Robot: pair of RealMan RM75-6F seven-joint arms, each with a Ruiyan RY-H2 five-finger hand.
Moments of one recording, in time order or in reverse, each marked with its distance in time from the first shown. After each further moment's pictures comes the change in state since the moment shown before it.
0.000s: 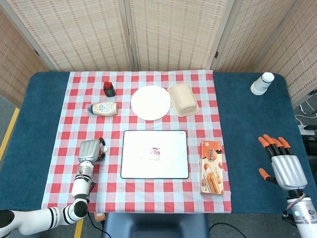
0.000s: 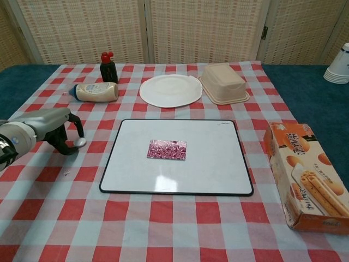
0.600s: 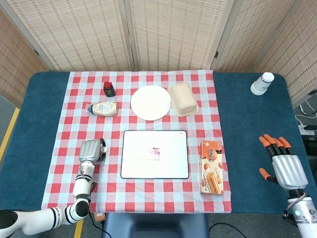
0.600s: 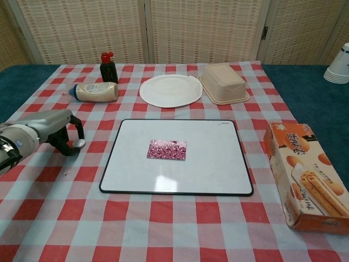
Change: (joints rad) left arm 0.007 -0.030 -0.005 0.046 0.025 -0.007 -0.008; right arm 0.002 0.002 0.002 -0.002 0.011 -0.005 0.002
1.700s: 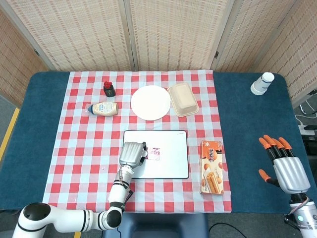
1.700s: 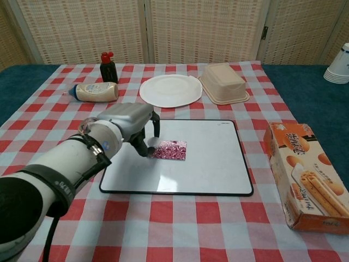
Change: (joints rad) left arm -0.196 -0.239 -0.089 -0.096 0.010 0.114 0.259; right arm -0.026 0.011 -0.019 0.006 -0.092 0.077 0.064
